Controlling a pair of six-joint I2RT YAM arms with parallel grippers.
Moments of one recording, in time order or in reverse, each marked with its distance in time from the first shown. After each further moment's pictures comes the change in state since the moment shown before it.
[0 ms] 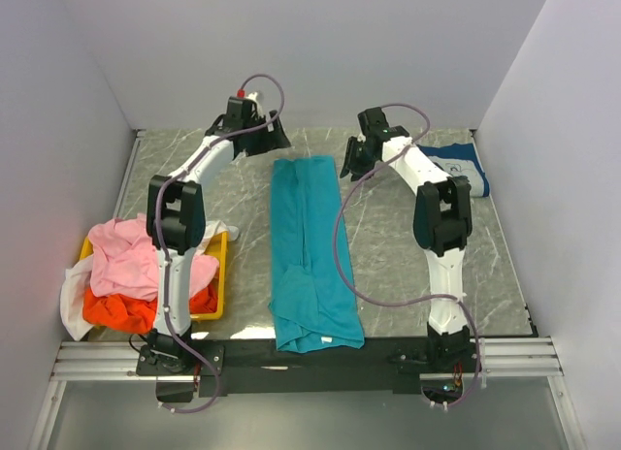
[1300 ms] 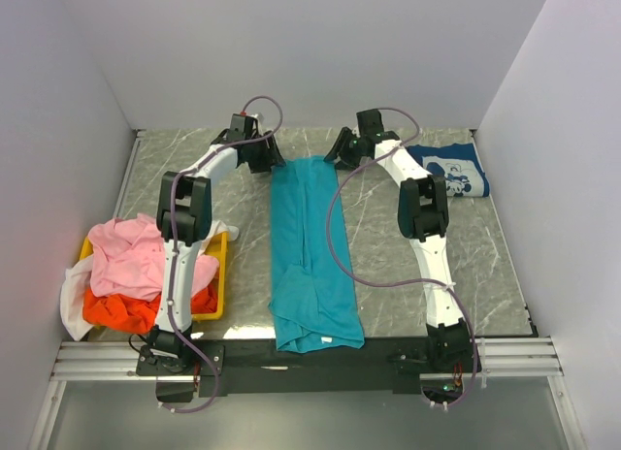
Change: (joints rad) left arm 0.036 0.176 0.018 -0.004 0.058 -0.031; right arm -0.046 0.387 0.359 0.220 -0.216 0.184
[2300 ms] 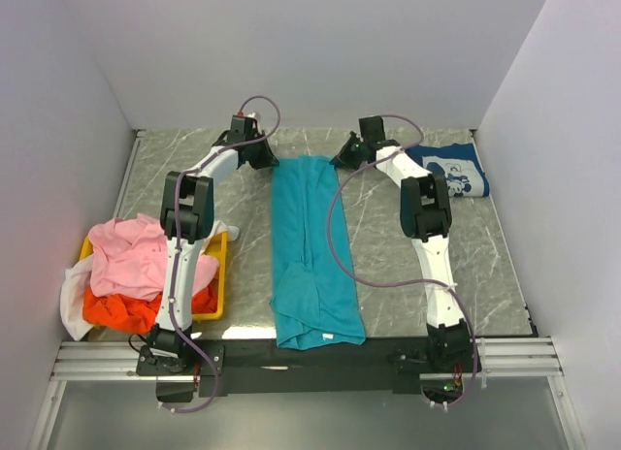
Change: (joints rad) left arm 0.015 0.074 0.054 0.076 -0.020 -0.059; right arm -0.009 -0.025 -0.145 0.185 0.037 0.134
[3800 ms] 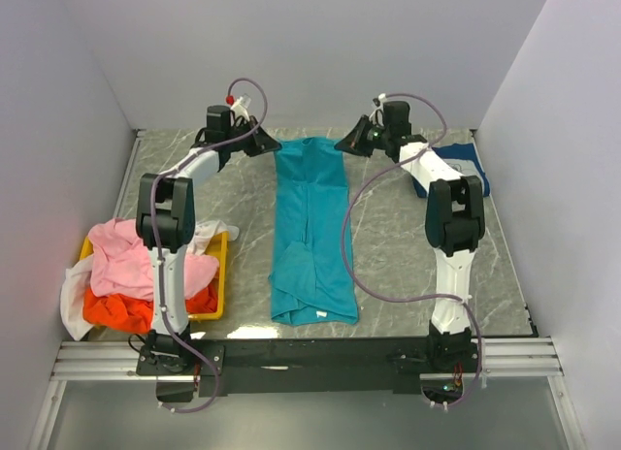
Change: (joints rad) left arm 0.060 -0.240 -0.268 0.339 0.388 -0.048; right arm -0.052 -0.382 -0.334 0.187 -0.264 -0.120
